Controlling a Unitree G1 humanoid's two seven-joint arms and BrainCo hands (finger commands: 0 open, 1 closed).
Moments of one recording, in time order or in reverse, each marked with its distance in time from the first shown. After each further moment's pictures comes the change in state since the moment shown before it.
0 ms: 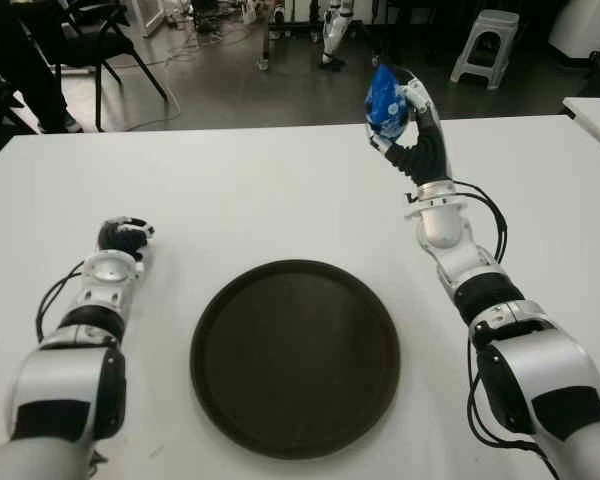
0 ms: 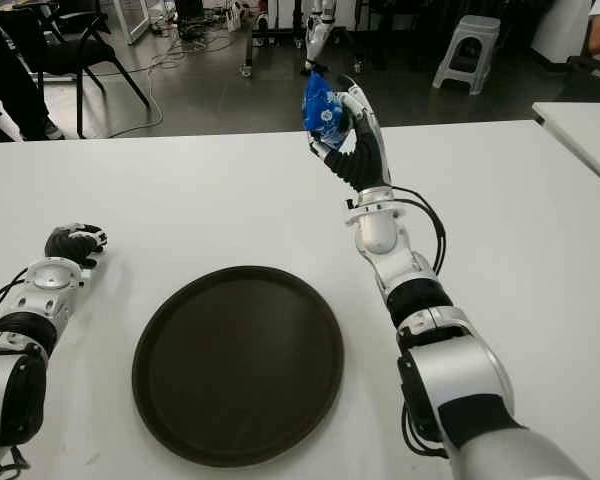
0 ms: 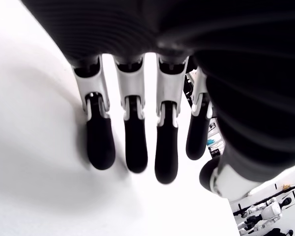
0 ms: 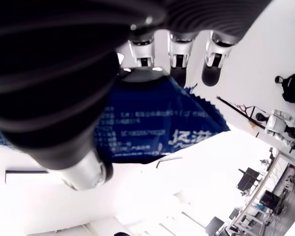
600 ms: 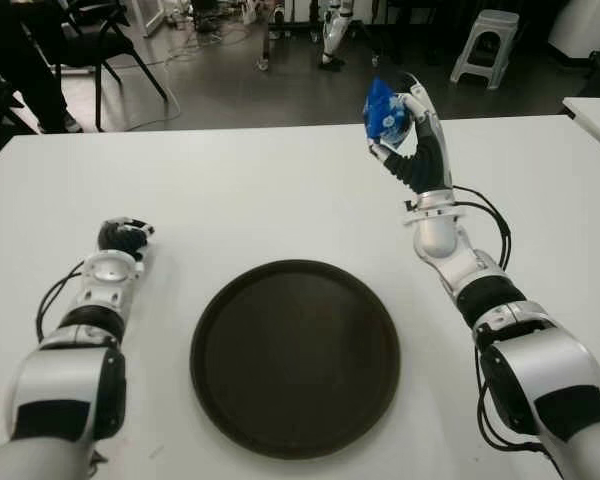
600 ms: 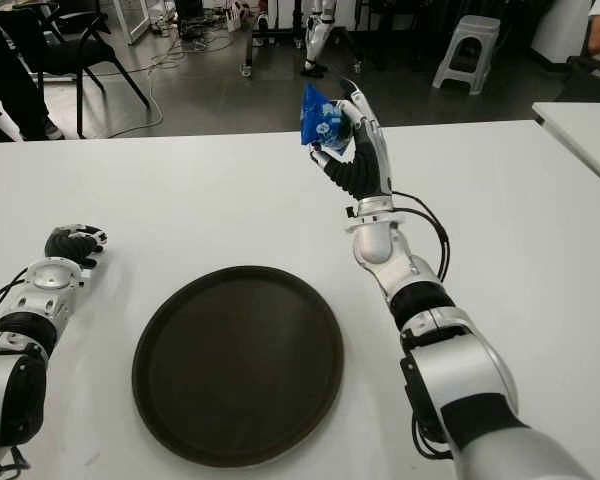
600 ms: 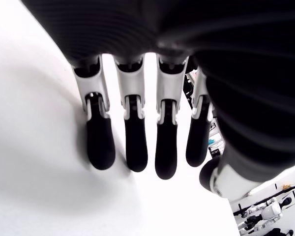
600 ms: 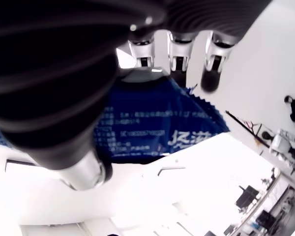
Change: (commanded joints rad) left arm -0.001 0.001 -0.002 0.002 0.003 0.003 0.000; right arm -0.024 -0.024 0.077 0.074 -0.158 -0.075 -0.223
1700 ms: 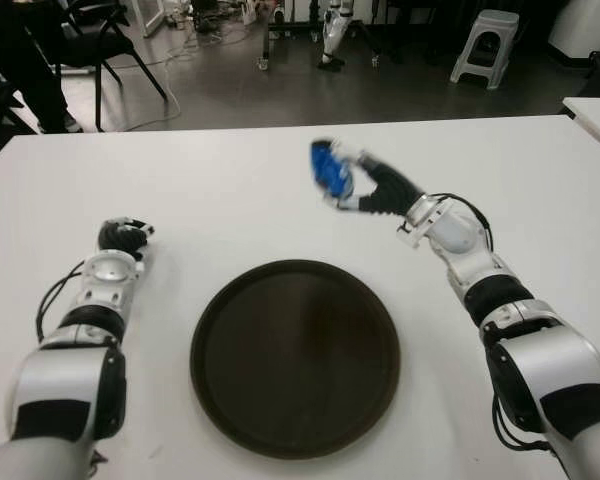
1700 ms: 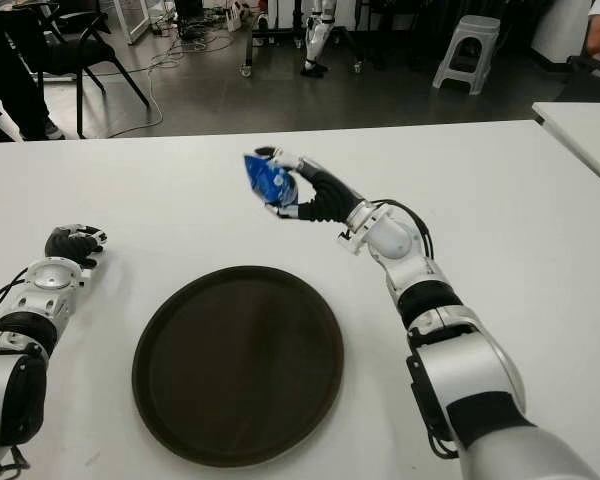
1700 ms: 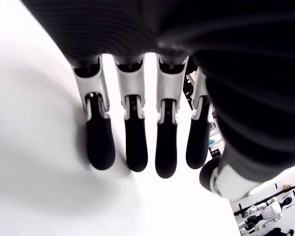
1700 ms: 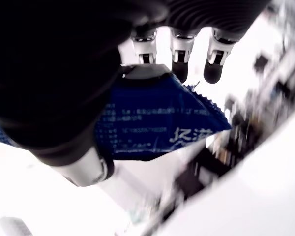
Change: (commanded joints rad) left arm 0.002 -0.001 0.000 -0.002 -0.002 -0.006 0.005; right arm 0.020 -0.033 -0.004 -0.022 0.339 -0.074 1.132
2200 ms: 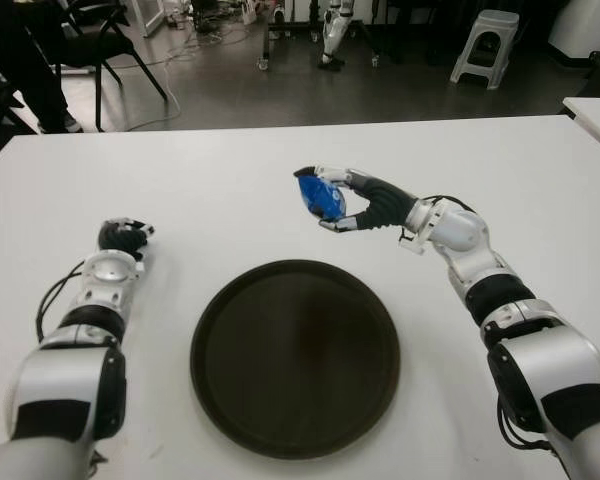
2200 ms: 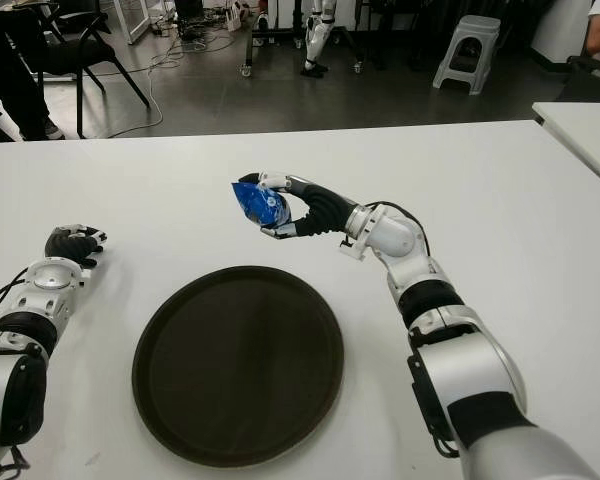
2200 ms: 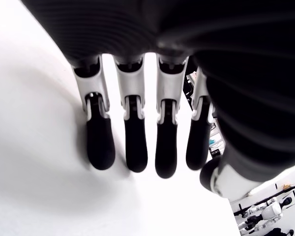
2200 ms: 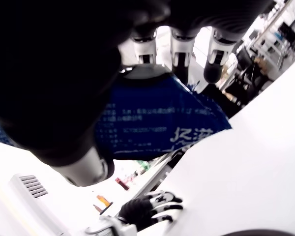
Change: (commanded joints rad) left arm 0.001 0.002 0.001 0.000 -0.002 -0.003 -0.005; right arm 0.002 0.013 -0.016 -0.005 0.033 0.018 0.131
